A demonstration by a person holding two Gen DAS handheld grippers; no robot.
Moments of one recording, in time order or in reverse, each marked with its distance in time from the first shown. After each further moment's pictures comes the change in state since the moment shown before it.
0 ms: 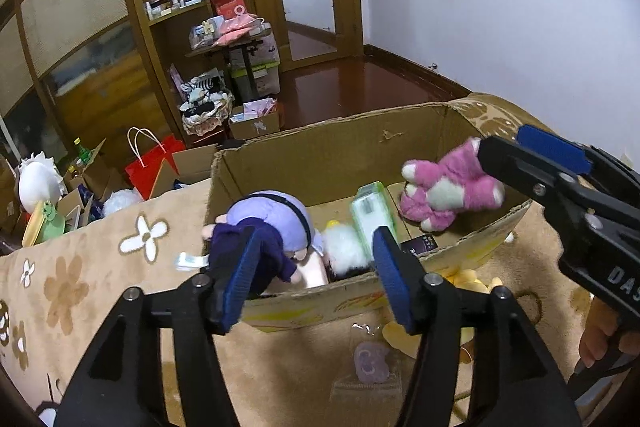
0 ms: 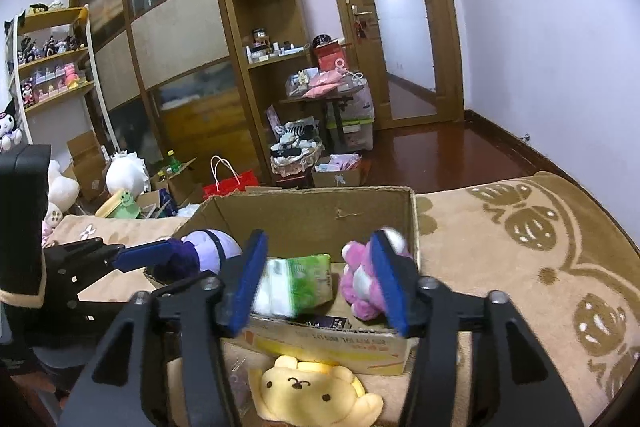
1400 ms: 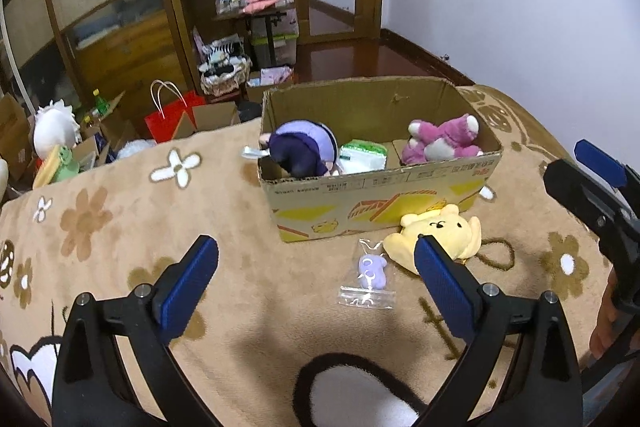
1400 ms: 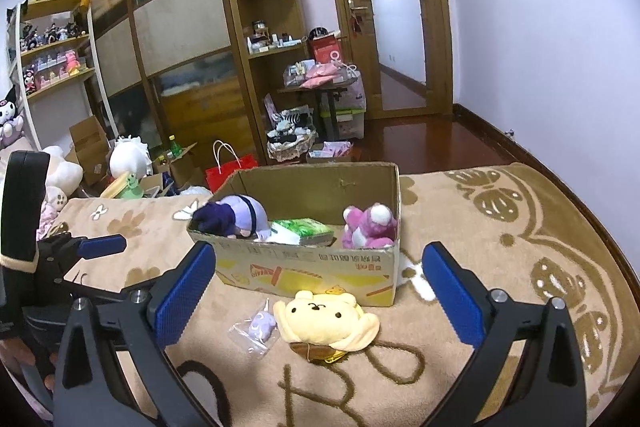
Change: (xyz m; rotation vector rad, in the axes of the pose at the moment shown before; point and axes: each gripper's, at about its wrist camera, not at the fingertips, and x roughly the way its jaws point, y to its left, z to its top) left arm -0.071 0.023 -0.045 -0.108 0.102 -0.004; right arm -0.076 0.019 -0.014 -0.021 0.060 -0.039
